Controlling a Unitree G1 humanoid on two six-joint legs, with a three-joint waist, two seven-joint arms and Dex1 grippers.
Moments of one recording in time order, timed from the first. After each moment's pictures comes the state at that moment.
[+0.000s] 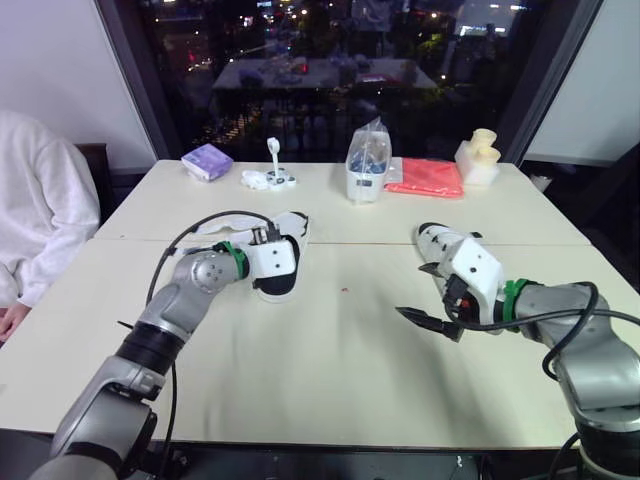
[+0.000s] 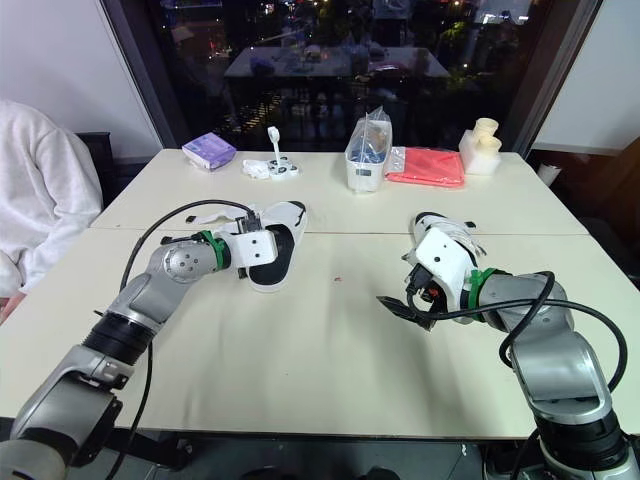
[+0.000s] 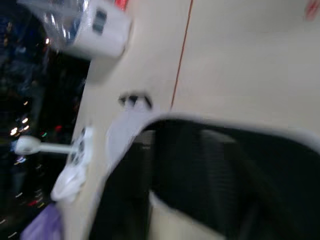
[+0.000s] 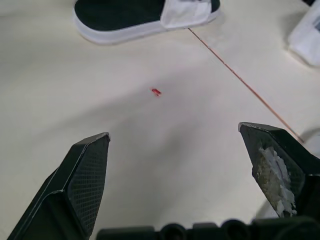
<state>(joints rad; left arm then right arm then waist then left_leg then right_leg) -0.81 0.57 -0.34 0.39 0.42 -0.10 -0.62 -0.37 -0.69 -0.11 -0.62 0.02 0.99 0.98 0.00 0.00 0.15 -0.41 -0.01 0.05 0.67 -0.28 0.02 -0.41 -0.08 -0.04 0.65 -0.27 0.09</state>
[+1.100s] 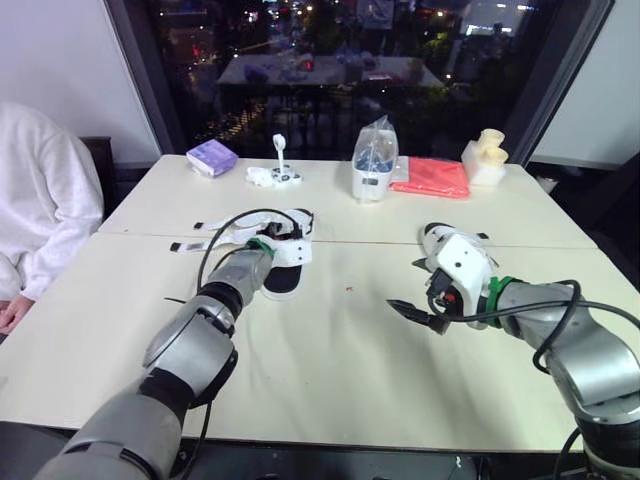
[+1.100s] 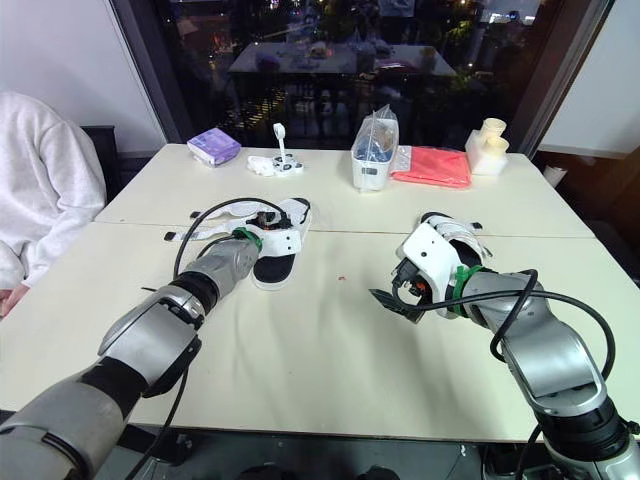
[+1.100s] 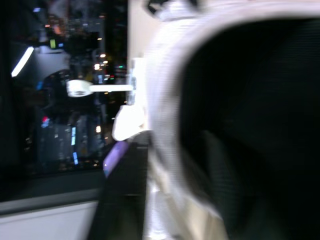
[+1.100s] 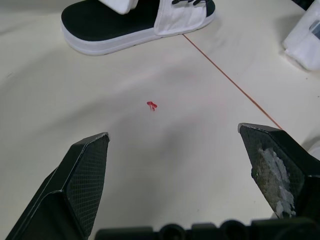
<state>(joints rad) -1.23 0.24 -0.53 1.36 0.73 -0.14 0.07 -0.41 -0.75 -0.01 -0.60 0.18 1.00 0.73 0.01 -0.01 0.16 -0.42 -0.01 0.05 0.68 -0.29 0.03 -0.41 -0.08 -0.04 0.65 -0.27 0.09</state>
